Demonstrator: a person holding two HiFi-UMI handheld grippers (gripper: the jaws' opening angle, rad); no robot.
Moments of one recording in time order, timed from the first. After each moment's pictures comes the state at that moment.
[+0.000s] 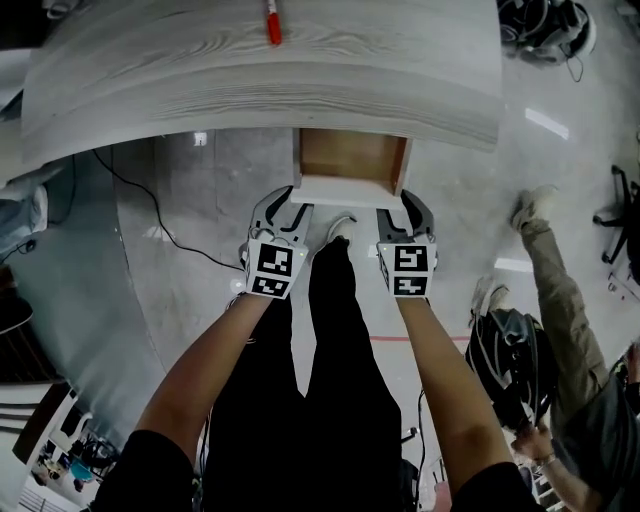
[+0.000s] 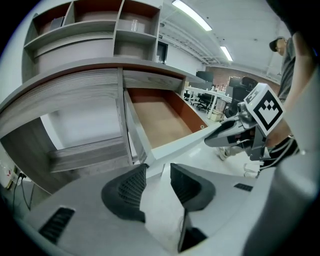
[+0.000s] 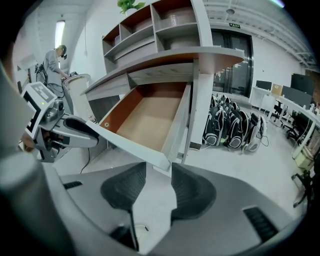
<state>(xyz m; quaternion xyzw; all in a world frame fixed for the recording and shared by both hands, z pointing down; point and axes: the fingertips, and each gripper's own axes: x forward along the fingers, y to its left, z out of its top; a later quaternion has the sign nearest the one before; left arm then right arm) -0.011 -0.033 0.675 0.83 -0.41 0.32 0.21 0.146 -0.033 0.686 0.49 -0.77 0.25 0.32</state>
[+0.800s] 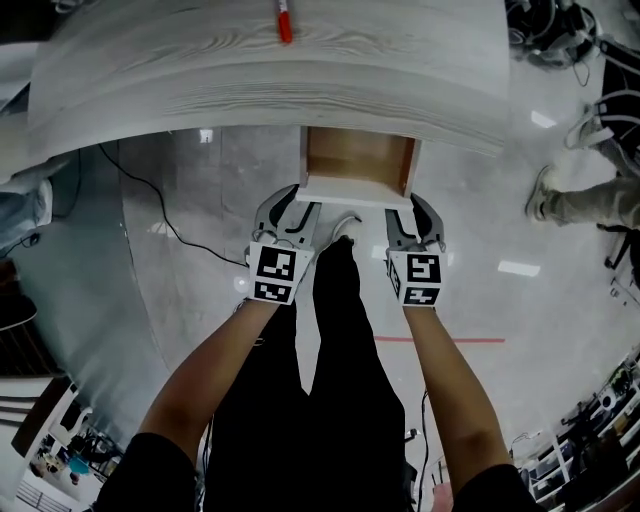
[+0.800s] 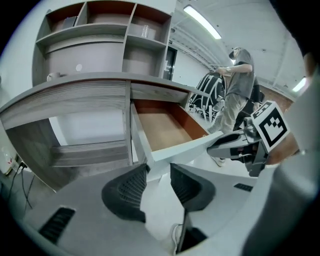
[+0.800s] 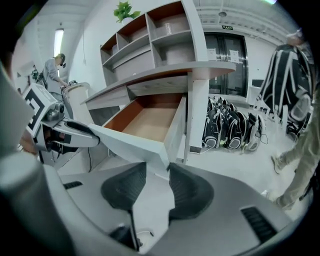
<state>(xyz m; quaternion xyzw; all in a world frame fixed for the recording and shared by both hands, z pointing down) -0.010 -0.040 0.645 0.82 -0.44 0.28 0.23 0.148 -0.033 0.663 0.50 -0.78 0.25 0.28</state>
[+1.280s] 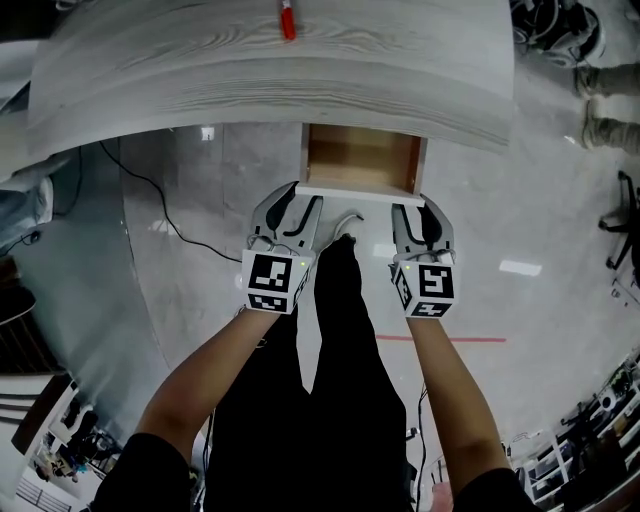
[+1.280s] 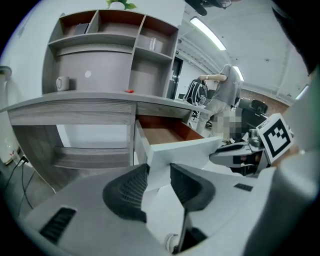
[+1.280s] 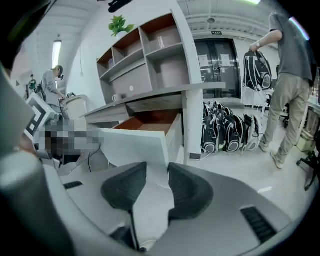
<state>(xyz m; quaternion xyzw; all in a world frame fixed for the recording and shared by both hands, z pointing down) -0.012 -0.049 0.607 0.82 -0.47 0.23 0.24 0.151 -0.037 0.625 0.53 -0.78 0.25 0.22</state>
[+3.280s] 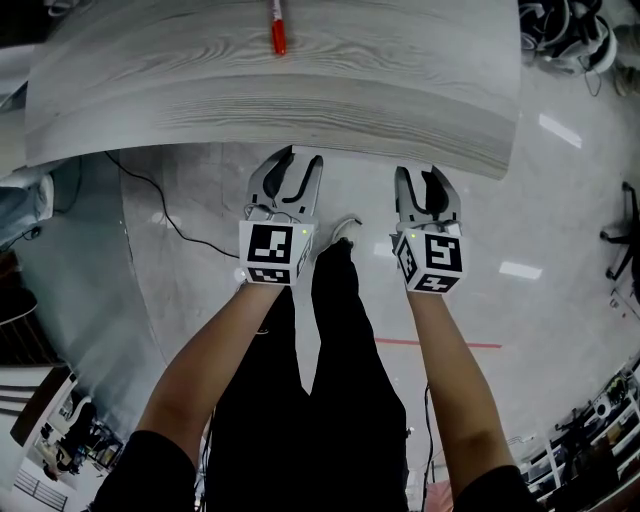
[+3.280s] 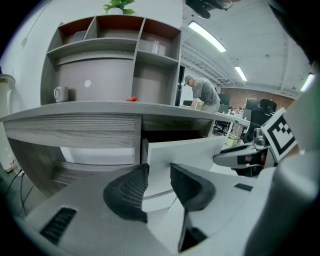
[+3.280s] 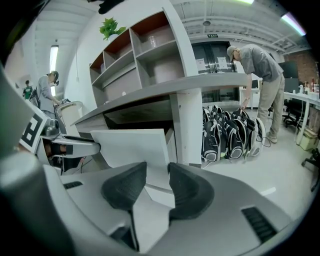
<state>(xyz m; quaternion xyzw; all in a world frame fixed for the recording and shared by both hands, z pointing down) -0.005 -0.139 0.603 0.81 -0.51 0.20 0.19 0.159 -0.128 0.624 0.54 -0.78 0.24 0.19</state>
